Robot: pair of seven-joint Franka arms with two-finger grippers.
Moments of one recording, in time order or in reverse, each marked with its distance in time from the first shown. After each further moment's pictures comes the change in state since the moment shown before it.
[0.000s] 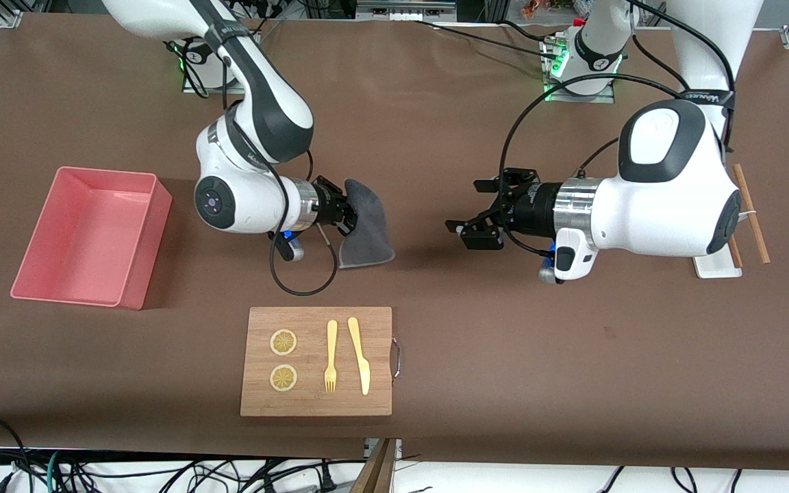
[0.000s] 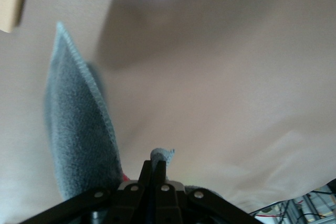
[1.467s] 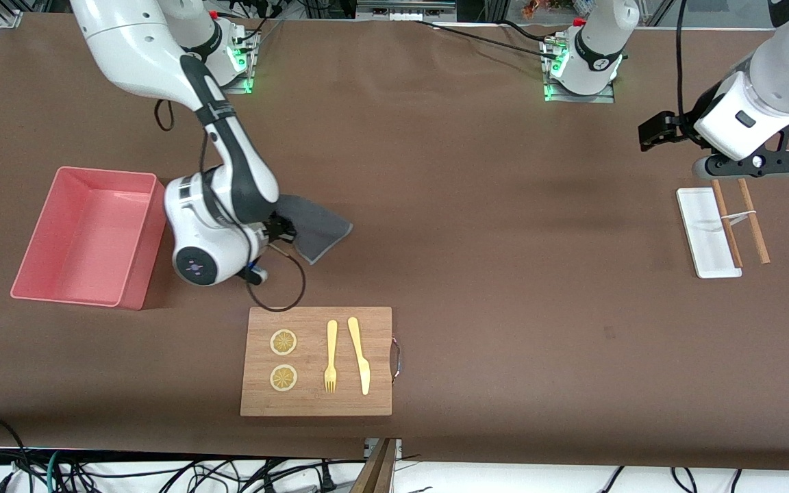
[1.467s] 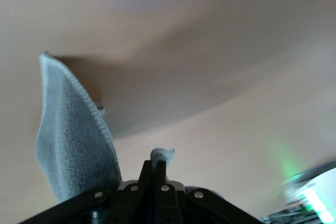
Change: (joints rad) left arm 0.157 -0.488 -0.003 -0.321 0.849 -0.121 1.029; right arm -0.062 0.097 -0.220 -0.008 -0.224 -0.297 -0.662
